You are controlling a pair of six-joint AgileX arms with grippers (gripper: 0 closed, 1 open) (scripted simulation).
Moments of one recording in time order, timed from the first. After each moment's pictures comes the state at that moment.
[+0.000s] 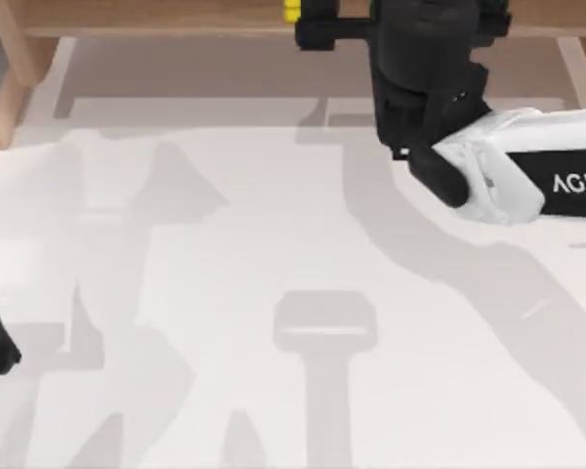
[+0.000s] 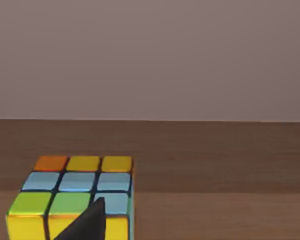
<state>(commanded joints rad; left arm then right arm) 0.00 0.00 0.00 0.00 0.00 0.00 0.61 2.01 1.27 0.73 0.65 0.01</state>
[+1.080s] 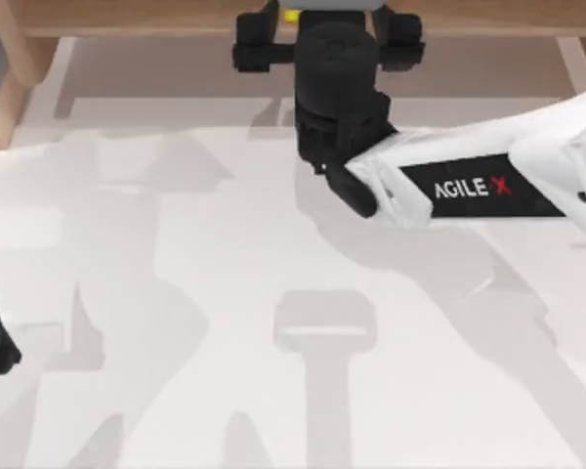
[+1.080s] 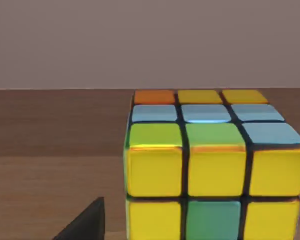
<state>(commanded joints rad) 0.00 0.00 0.00 0.00 0.00 0.00 0.65 2.33 1.54 0.80 0.69 0.01</state>
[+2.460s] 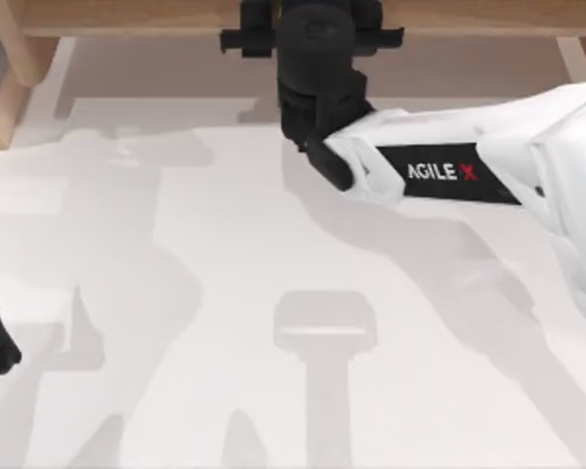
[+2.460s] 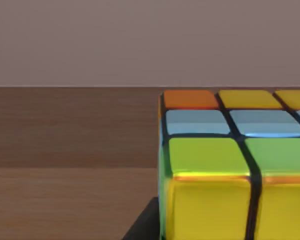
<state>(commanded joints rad) 0.00 0.00 0.00 0.00 0.00 0.00 0.63 2.47 1.76 0.70 0.67 0.01</state>
